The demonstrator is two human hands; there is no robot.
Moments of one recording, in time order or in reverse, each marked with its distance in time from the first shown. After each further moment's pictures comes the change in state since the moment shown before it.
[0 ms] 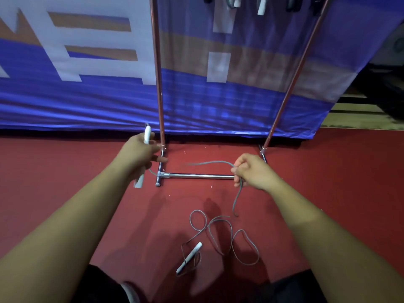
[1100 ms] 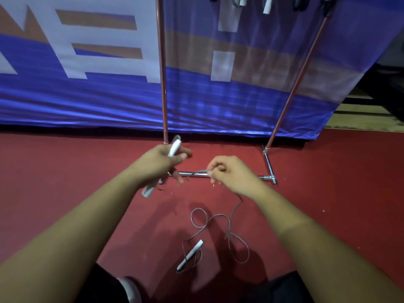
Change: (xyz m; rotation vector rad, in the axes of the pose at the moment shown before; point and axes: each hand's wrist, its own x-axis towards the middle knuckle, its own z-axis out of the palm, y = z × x) left_hand -0.039 0.000 0.017 0.288 -0.363 0.152; right_hand -0.014 -0.034 0.040 -0.048 -0.092 -0.298
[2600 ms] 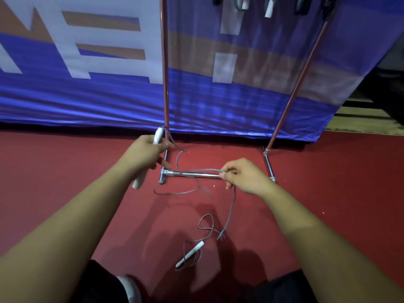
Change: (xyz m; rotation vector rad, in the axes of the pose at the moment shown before) left_hand 0.007 -0.010 -0.028 0.034 0.307 -0.061; right_hand -0.006 0.014 -0.018 -0.136 -0.028 0.159
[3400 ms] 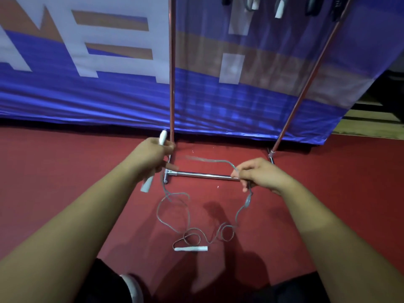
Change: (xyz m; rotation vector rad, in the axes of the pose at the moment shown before) left_hand -0.005 0.004 0.003 -0.252 -0.091 -0.164; right_hand 0.009 0.017 -0.022 0.280 -0.116 0.124
